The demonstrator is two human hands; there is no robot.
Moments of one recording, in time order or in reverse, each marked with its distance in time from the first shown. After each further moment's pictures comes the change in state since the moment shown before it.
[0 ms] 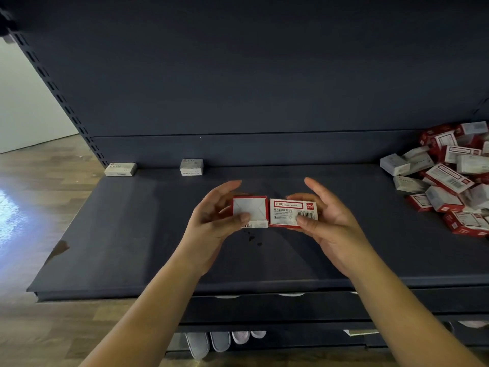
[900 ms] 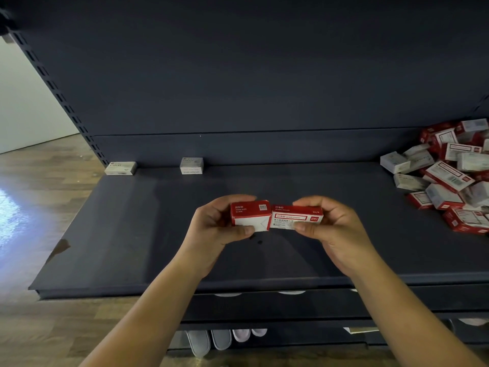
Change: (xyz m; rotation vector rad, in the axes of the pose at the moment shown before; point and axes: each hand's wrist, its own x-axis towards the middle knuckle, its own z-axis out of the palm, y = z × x) left_hand -0.011 0.009 0.007 0.164 -0.020 0.024; right_hand -0.006 -0.004 0.004 -0.103 0.050 -0.026
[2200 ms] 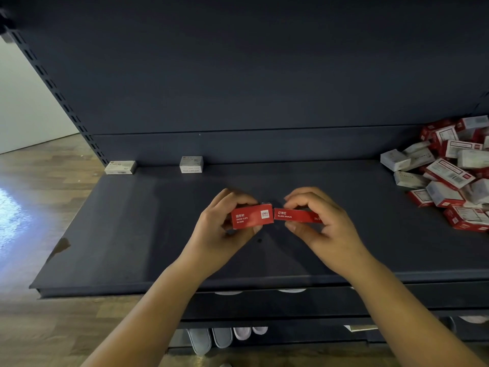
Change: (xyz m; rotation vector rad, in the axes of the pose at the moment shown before) left_hand -0.004 0.005 0.007 0.644 -0.001 0.352; right_hand 0.000 0.000 0.007 -0.630 -0.068 -0.472
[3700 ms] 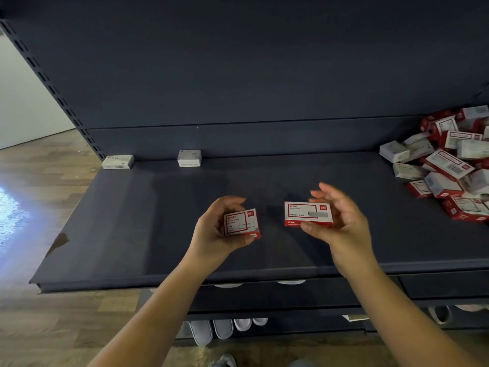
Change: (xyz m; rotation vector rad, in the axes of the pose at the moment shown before) left_hand -0.016 -0.043 0.015 -0.298 0.028 -0.265; right_hand -0.027 0.027 0.002 0.456 0.312 0.397
